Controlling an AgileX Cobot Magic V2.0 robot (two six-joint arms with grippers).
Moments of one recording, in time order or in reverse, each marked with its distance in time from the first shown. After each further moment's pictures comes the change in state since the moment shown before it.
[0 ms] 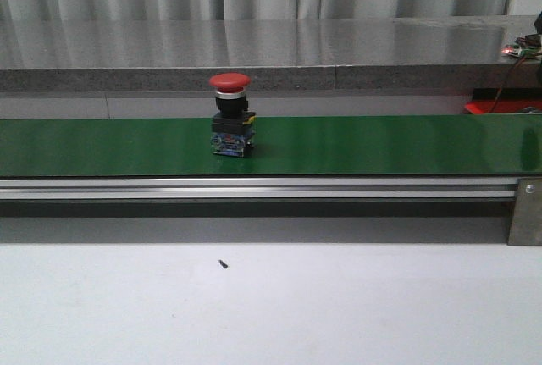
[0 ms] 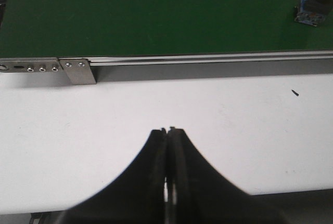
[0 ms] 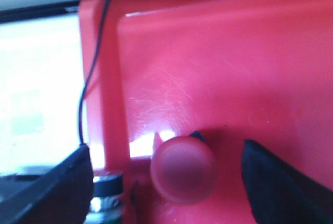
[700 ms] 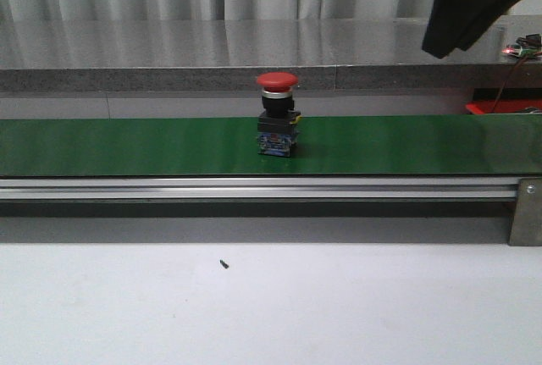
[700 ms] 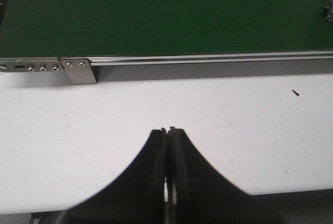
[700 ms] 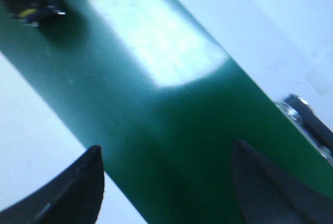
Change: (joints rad) left arm 0.000 0.000 0.000 0.000 0.000 0.000; right arm 0.383 -0.199 0.011 0.067 0.458 -0.525
